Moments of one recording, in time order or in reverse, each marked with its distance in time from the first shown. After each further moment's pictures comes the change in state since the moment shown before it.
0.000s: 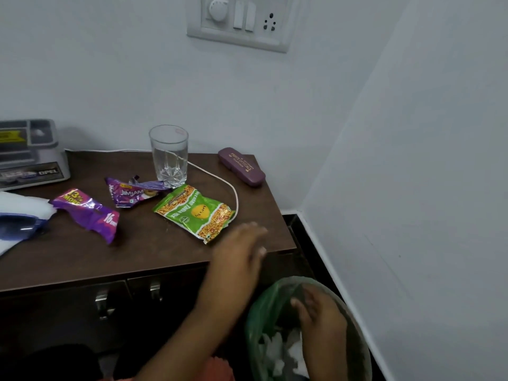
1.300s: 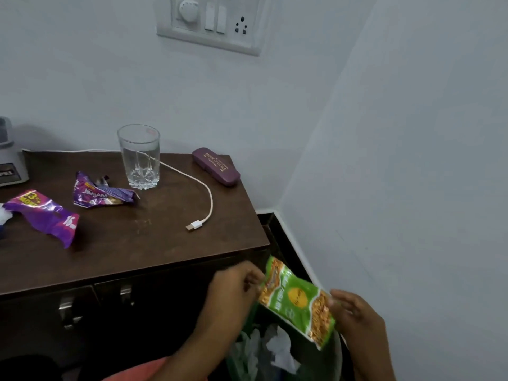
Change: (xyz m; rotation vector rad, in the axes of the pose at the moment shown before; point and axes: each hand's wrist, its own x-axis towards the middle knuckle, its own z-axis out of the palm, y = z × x) left_hand -0.029 0.010 0.038 -0.235 -0.298 -0.326; right_hand 0.013 0.039 -0.095 0.370 0.036 0.226
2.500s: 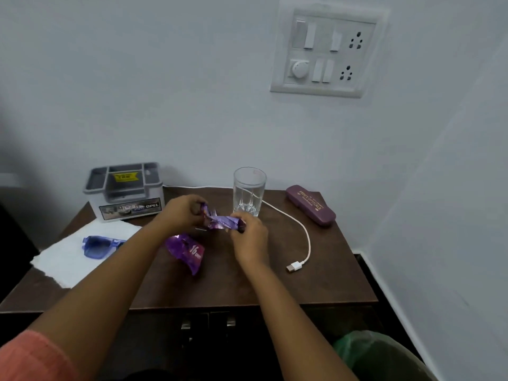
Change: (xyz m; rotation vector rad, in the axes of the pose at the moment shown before) left_hand 0.101 -0.065 -0.301 0.479 0.260 -0.192; right_hand -0.019 -0.178 0.344 0.015 -0.455 -0.531
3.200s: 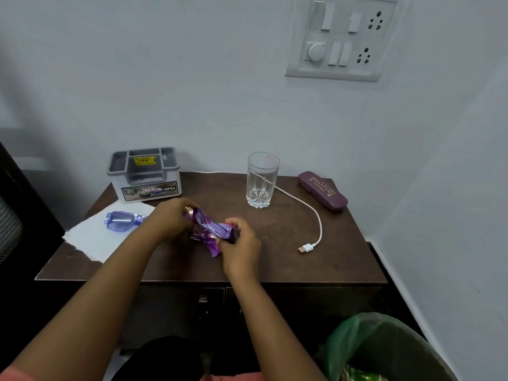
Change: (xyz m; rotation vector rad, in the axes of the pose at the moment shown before) left_hand -0.049 -0.030 -0.010 0.139 0.012 -0.062; right_hand -0.062 -0.008 0.035 0.199 0.013 0.103
